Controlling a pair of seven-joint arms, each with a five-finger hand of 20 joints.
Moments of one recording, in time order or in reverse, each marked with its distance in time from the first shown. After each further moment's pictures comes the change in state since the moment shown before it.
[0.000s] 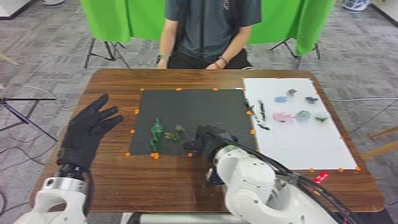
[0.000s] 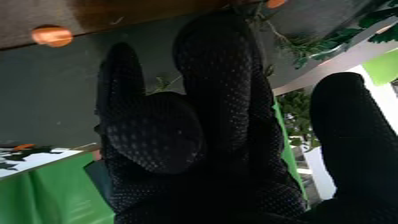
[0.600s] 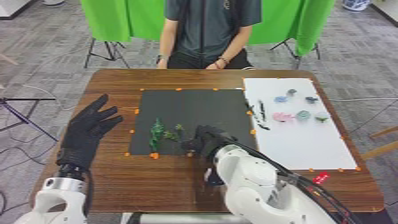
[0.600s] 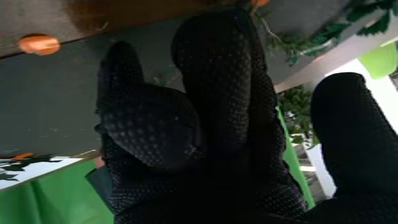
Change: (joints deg) left arm 0.1 -0.1 0.0 0.0 -0.1 0.1 0.2; right arm -1.3 -0.4 2.0 -1.0 2.3 0.0 -0.5
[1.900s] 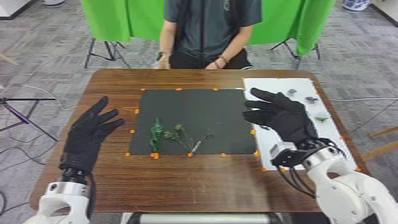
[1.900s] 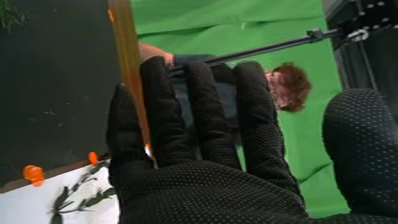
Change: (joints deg) left arm 0.5 0.4 2.0 1.2 0.3 0.8 3.3; right arm -29.7 1.3 46.3 -4.4 71.7 11.5 -37.4
